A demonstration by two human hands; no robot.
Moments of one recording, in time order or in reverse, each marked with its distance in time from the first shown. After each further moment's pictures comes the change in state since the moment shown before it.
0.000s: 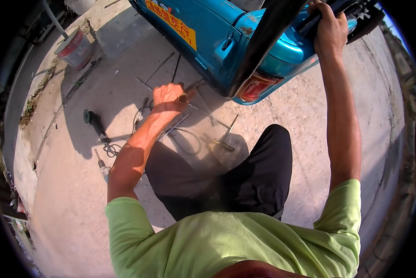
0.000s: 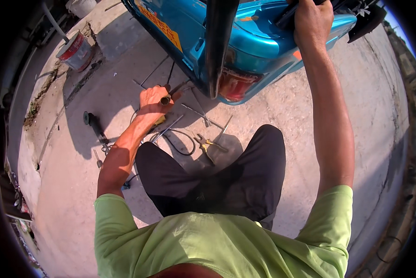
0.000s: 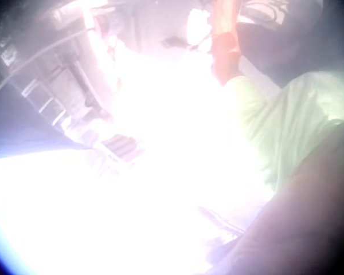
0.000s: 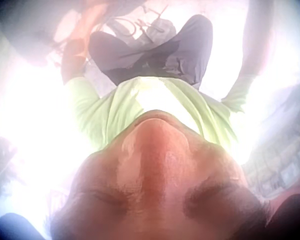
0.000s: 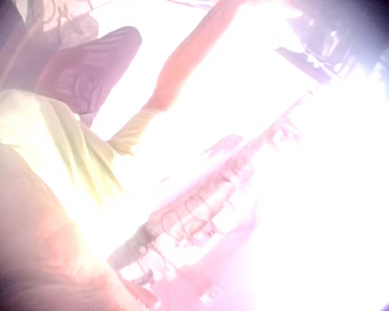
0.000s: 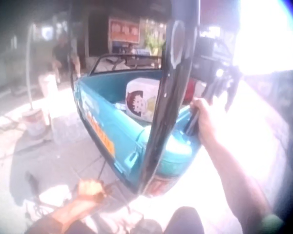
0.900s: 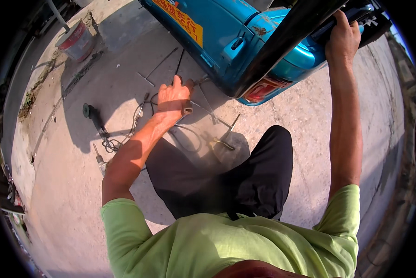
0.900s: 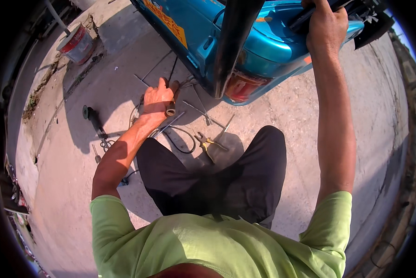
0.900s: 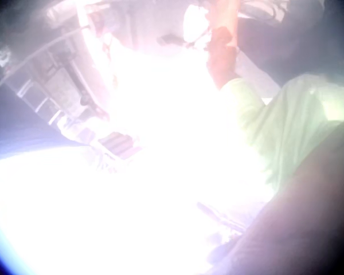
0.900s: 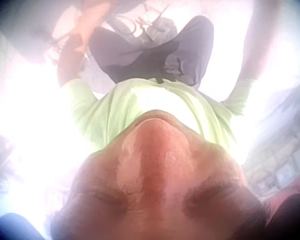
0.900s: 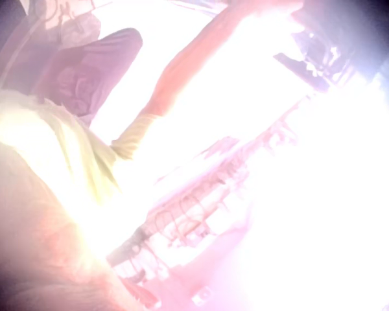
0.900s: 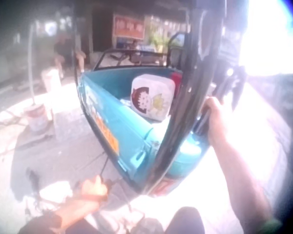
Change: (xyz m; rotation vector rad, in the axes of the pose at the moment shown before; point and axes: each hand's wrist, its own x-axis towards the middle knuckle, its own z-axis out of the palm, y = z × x) left_hand -0.009 -0.005 0.021 0.039 0.170 0.175; right_hand 0.058 0.058 -0.011 0.299 -0.079 -0.196
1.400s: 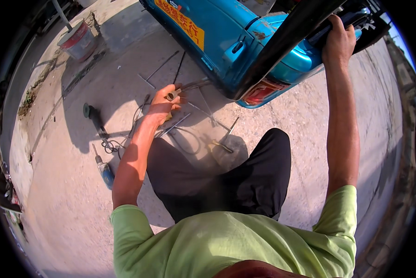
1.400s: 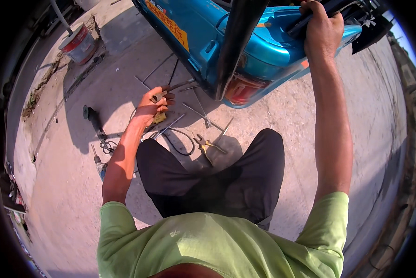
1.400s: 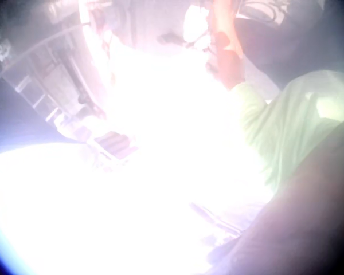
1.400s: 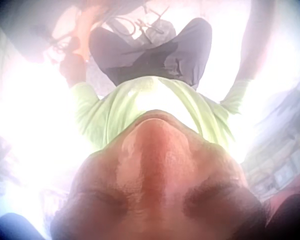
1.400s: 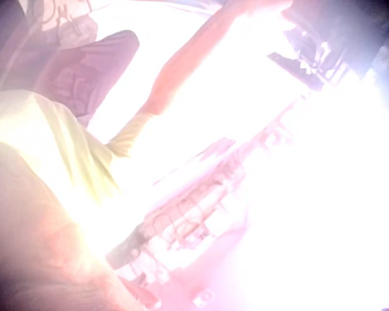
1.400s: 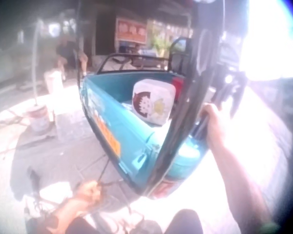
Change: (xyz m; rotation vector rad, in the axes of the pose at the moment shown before) left_hand -0.018 -0.051 0.043 -1.567 -0.091 -0.341; right_hand -0.002 0.000 0.004 -0.118 -0.004 -0.034
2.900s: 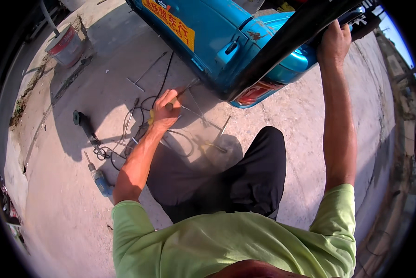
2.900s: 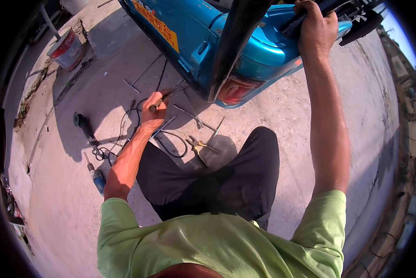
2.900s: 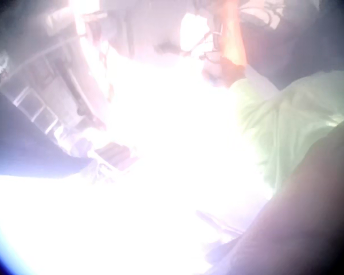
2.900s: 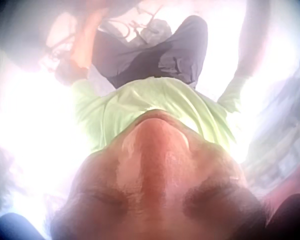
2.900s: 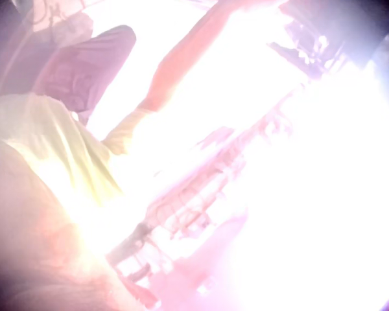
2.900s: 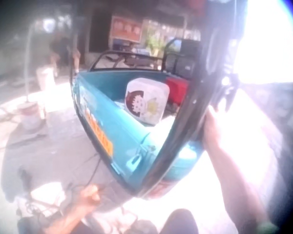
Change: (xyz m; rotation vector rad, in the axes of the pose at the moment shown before) left_hand 0.014 -0.026 0.027 0.707 0.264 0.898; right_hand 0.000 0.006 -0.004 0.087 -0.011 0.045
